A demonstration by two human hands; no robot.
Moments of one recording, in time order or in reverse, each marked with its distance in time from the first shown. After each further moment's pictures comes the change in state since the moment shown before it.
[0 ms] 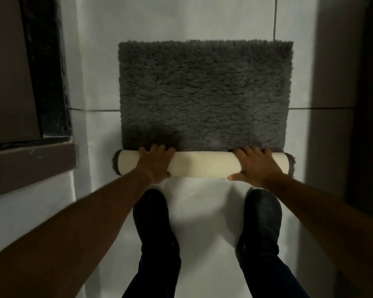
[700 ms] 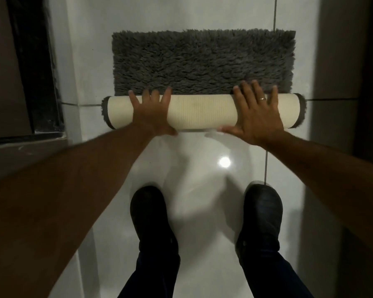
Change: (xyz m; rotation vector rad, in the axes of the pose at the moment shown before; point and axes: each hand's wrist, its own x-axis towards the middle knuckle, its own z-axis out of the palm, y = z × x) left_hand 0.051 -0.021 -0.084 -0.023 0.343 -0.139; right_hand 0.053 0.013 -0.073 -0.075 0.396 0.050
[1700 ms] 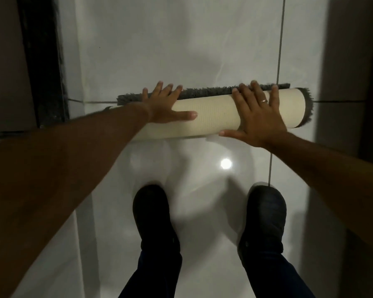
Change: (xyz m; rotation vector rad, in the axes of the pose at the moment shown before) left_hand 0.031 -0.020 -0.008 -0.263 -0.289 0.121; right_hand -0.004 -0.008 0.003 -0.020 -0.002 -0.116
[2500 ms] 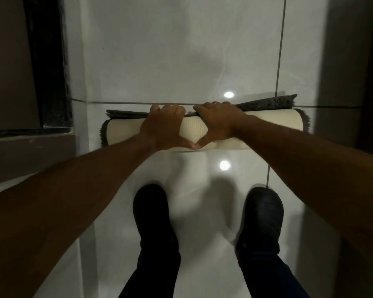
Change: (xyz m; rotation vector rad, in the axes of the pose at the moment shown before) left_hand -0.049 0.027 0.034 0.145 0.579 0.211; right_hand 0.063 -0.063 -0.030 0.181 -0.329 -0.240
